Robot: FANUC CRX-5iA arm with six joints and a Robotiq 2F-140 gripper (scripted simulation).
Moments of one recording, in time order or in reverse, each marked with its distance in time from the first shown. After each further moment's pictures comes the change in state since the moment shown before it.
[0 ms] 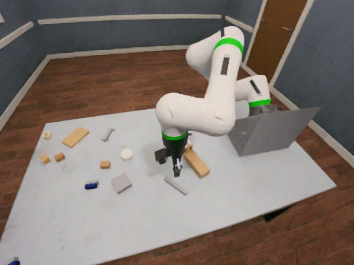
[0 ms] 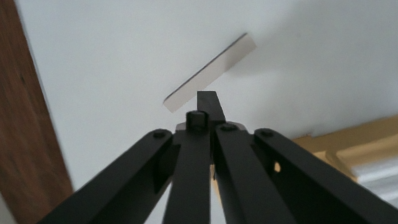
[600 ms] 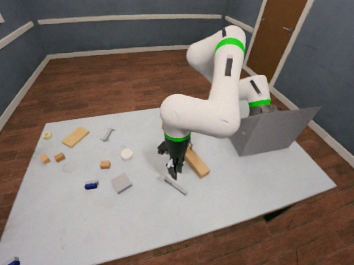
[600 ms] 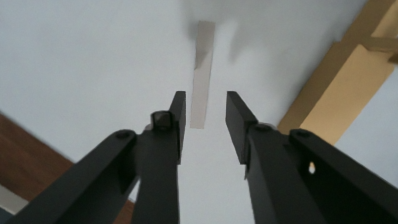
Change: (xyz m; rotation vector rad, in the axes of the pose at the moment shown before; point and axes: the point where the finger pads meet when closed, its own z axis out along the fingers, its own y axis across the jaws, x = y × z) arm 0.000 0.000 0.000 -0.014 0.044 0.780
